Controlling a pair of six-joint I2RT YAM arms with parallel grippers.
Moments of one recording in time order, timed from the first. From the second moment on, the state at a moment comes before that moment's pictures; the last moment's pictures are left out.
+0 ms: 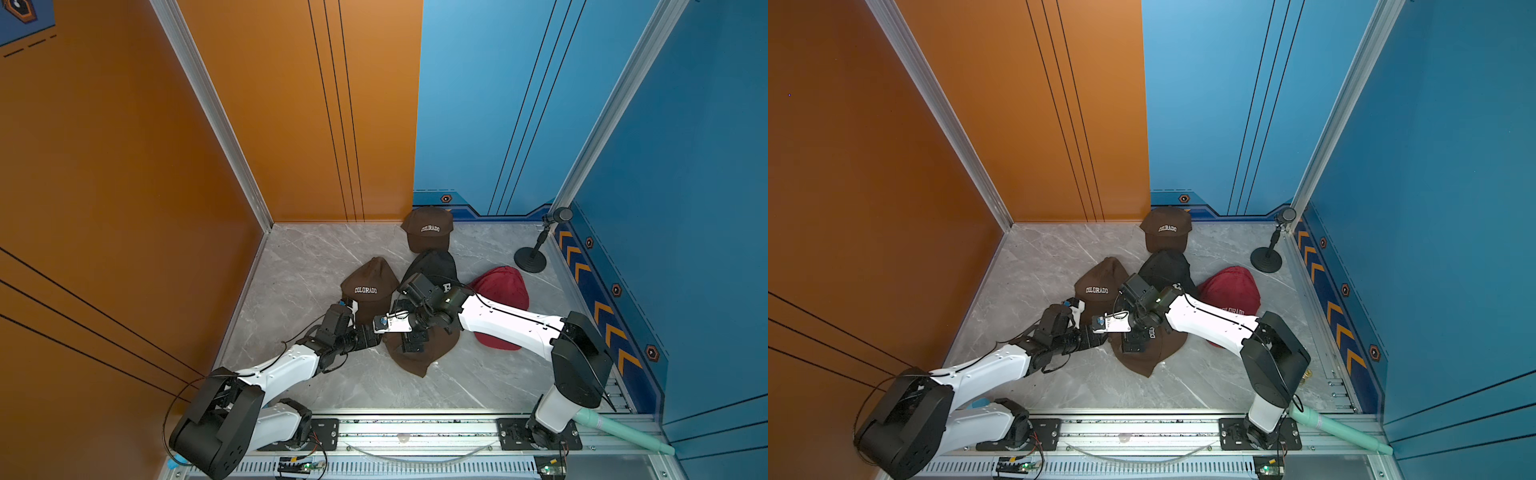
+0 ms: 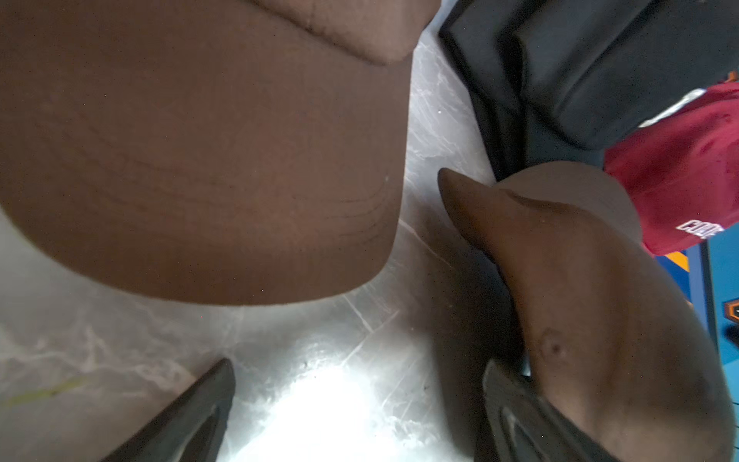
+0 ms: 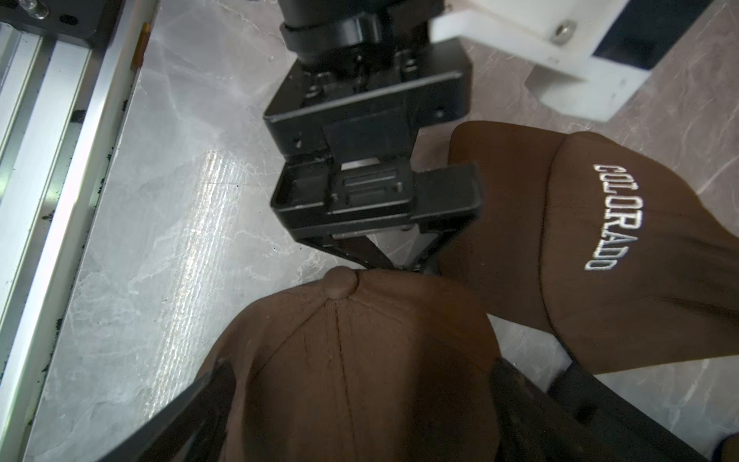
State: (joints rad) left arm -0.45 1.22 0.37 0.05 0.26 -0.70; right arm 0.89 1.71 1.26 -0.57 -0.30 -0.82
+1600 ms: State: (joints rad) left arm -0.25 0.45 0.46 -0.46 0.01 -0.54; right arm 0.90 1.70 1.56 -0.51 0.07 -0.02
